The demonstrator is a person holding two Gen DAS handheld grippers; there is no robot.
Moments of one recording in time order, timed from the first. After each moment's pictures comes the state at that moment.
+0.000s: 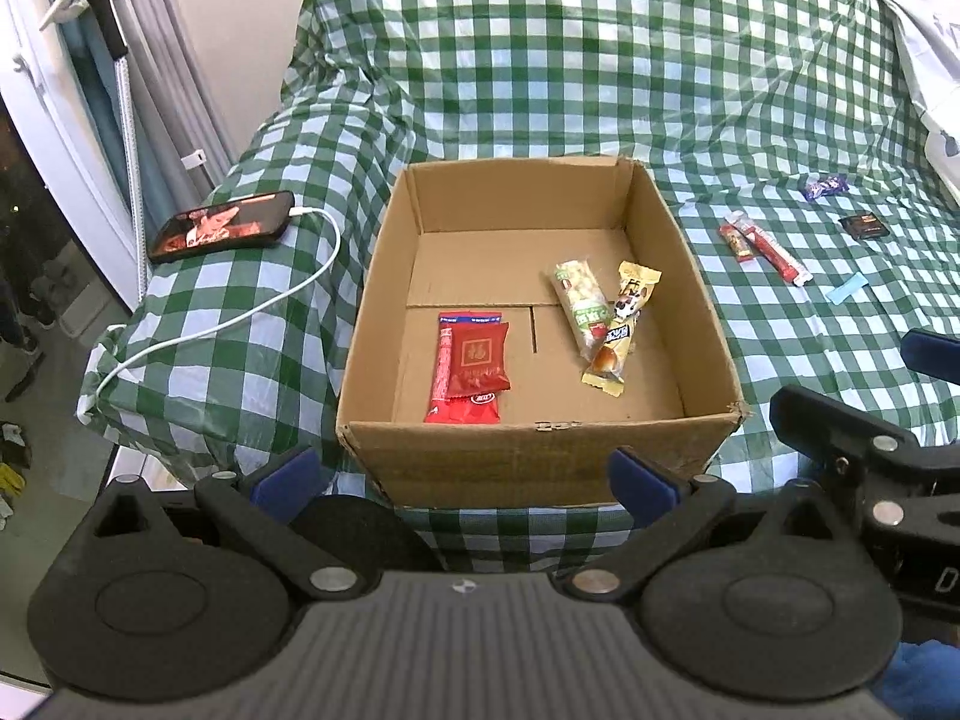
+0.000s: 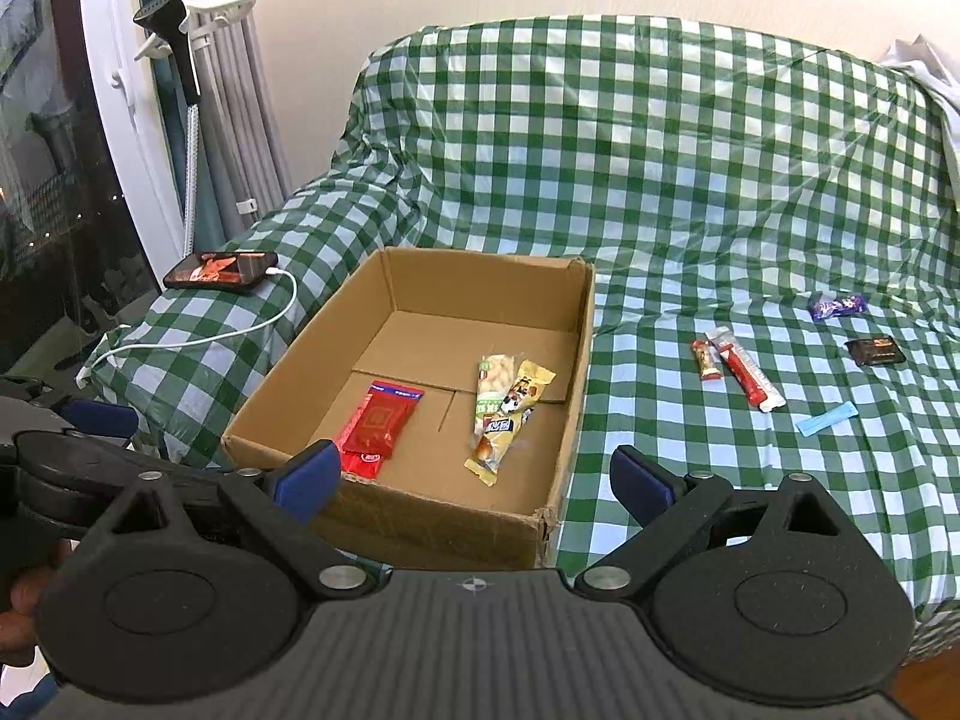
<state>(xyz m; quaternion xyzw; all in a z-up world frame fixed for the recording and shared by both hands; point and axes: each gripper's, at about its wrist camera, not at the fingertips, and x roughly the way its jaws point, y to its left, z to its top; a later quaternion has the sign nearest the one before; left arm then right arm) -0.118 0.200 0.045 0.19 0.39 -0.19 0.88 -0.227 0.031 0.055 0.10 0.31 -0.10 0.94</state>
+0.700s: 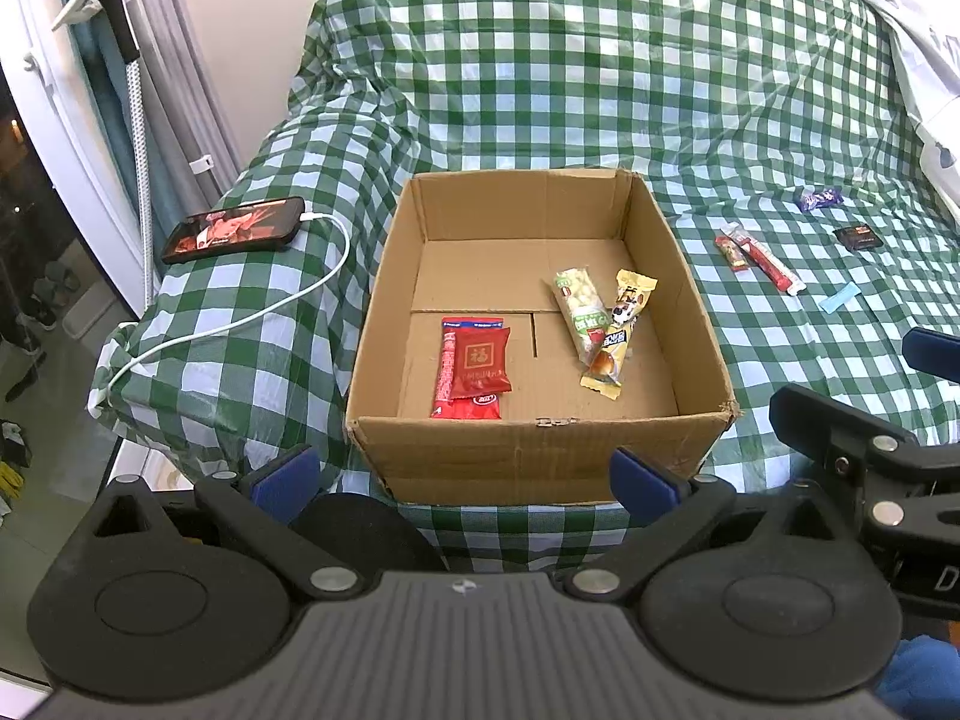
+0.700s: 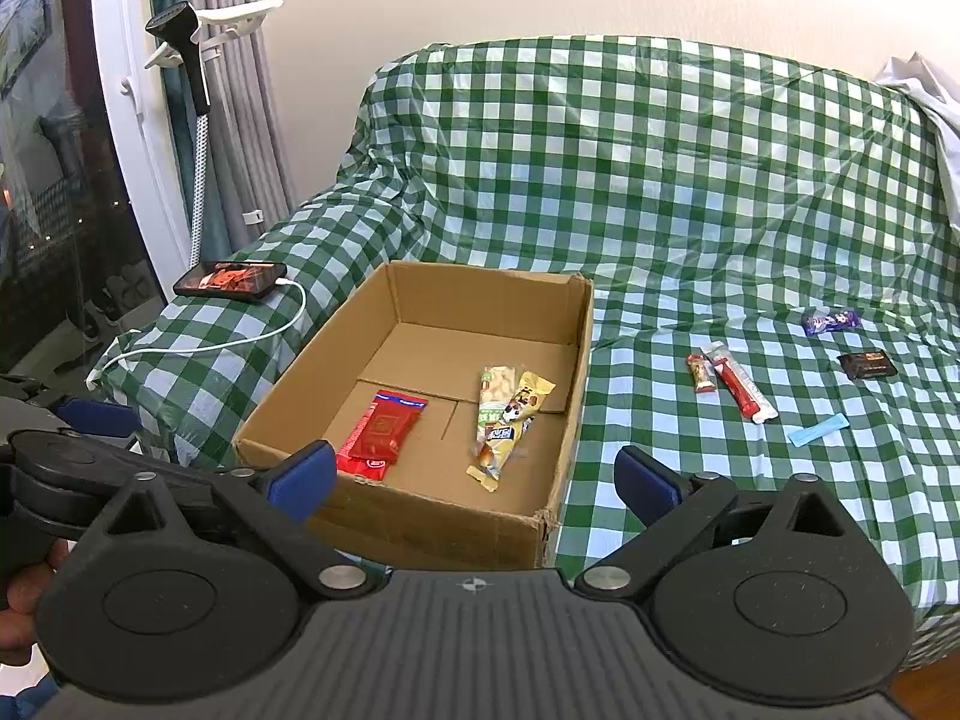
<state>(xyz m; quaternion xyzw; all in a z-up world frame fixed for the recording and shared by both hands) -0.130 0.210 0.053 0.18 0.39 -0.19 0.88 -0.238 0.039 0.063 0.10 0.30 -0.10 0.95</state>
